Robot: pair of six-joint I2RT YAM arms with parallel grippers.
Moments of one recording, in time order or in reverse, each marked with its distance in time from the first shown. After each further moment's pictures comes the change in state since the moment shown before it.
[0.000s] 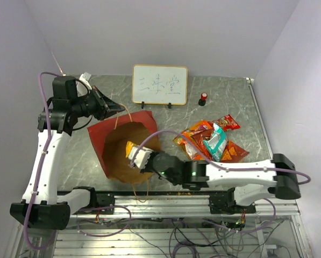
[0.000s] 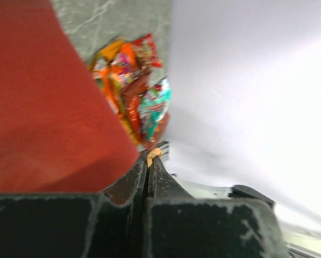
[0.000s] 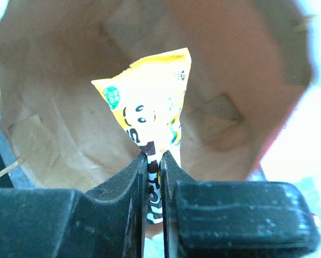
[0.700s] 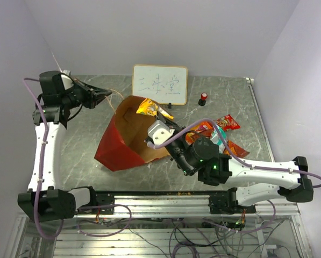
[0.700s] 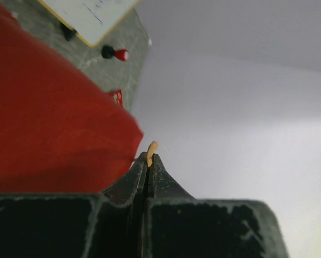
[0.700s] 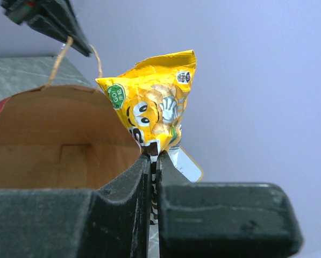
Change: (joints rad) left arm 0.150 0.064 -0.016 0.269 0.028 -0.362; right arm -0.006 -0.216 0.153 0.310 0.252 -0.462
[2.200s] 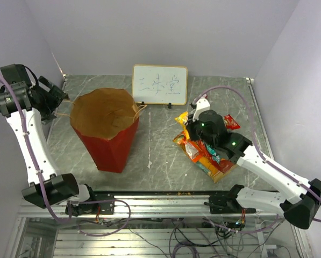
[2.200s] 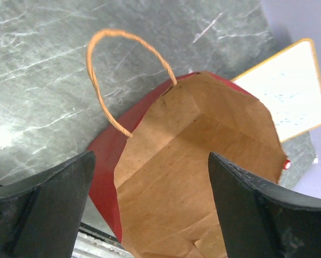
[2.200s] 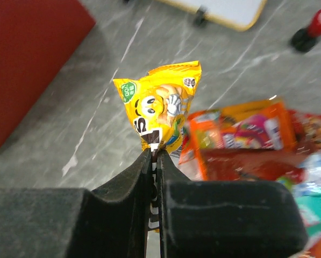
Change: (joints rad) left arm 0.349 0.179 0.421 -0.711 -0.555 0.632; right arm -0.639 -0.143 -0.144 -0.737 -0.424 1.040
